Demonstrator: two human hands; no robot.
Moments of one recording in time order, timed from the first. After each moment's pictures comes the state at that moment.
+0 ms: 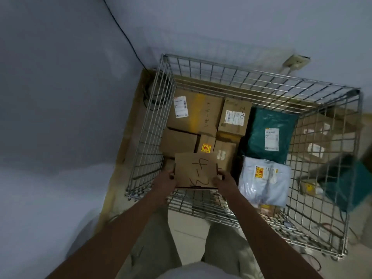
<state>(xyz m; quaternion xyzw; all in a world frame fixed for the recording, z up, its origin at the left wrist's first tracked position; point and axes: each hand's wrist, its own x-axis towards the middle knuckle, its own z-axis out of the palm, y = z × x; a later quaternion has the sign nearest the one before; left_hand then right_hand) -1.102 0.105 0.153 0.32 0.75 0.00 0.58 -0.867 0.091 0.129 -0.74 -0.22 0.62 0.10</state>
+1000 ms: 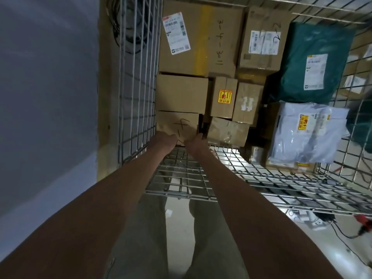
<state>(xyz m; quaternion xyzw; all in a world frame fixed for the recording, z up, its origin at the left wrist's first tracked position) -1.169 0.129 -0.047 0.37 0.75 -0.22 0.51 -1.038 0.093 -0.076 -0.75 -0.30 0.58 -0.12</state>
